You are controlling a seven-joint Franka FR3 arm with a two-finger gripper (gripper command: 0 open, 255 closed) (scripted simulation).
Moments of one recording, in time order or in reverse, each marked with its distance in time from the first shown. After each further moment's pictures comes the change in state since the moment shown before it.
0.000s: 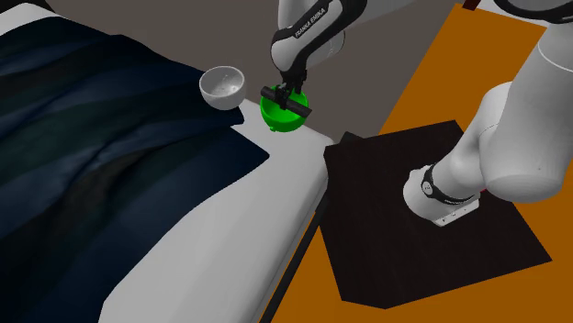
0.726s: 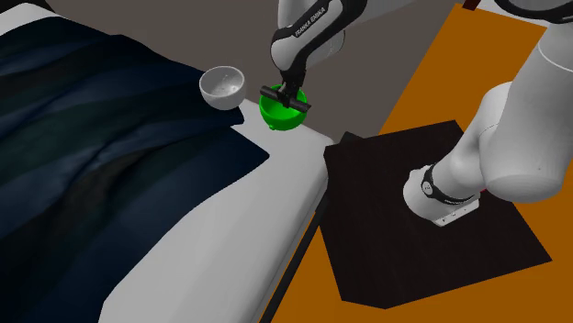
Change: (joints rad) arm 0.000 -0.001 -0.001 0.003 -0.001 -0.003 0.000
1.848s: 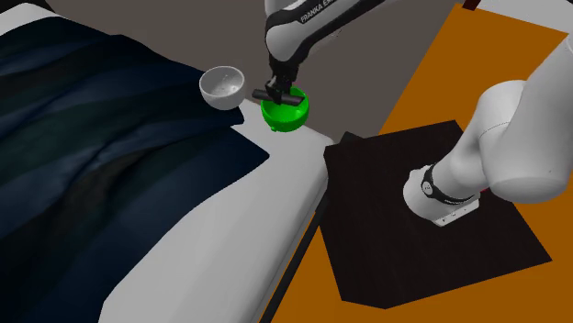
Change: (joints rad) arm 0.070 -0.131 0.007 0.013 -0.098 -0.122 0.166
